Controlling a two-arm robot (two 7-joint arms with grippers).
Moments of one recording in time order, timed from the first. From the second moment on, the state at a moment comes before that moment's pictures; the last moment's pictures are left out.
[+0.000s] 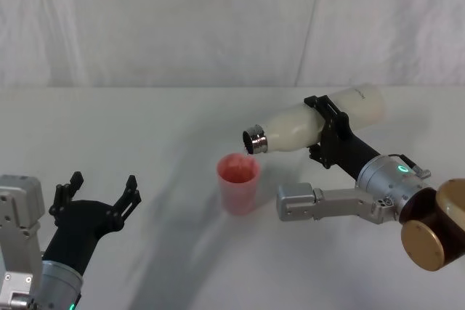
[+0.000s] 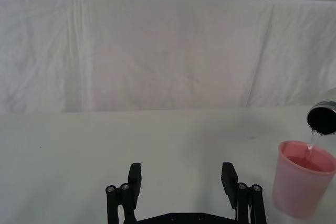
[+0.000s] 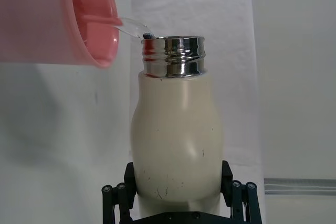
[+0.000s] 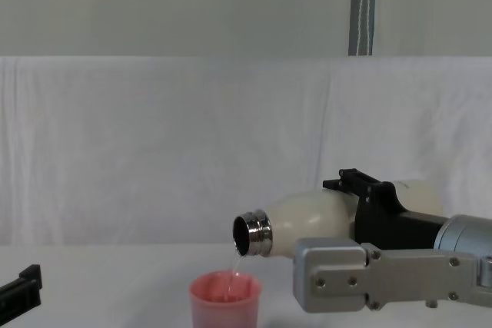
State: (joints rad) left arm 0.27 0.24 0.04 -1.85 -0.25 -0.02 -0.02; right arm 0.47 0.38 -0.67 -1.36 -0.96 -0.04 0.04
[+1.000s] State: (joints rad) left arm 0.27 0.24 0.04 -1.85 -0.25 -0.02 -0.02; right arm 0.47 0.38 -0.67 -1.37 -0.95 -0.04 0.04
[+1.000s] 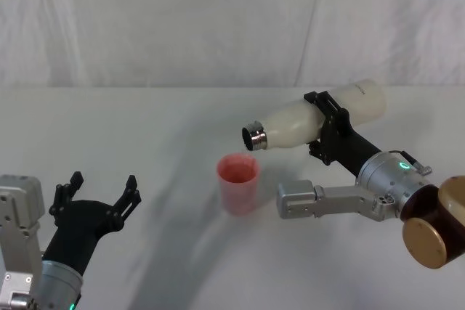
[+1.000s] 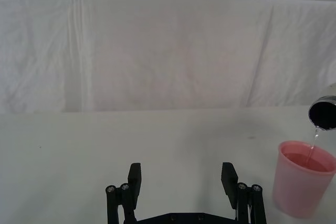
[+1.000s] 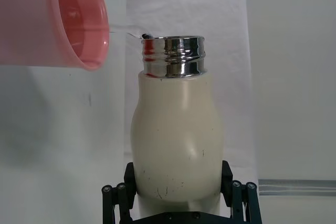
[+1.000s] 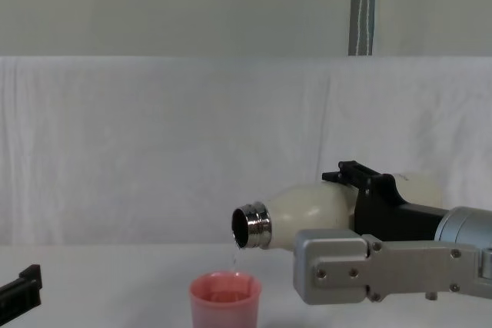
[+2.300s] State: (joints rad) left arm 0.27 0.24 0.04 -1.85 -0.25 -0.02 -0.02; right arm 0.44 0.38 -0.63 -1.41 -0.87 -0.06 0.04
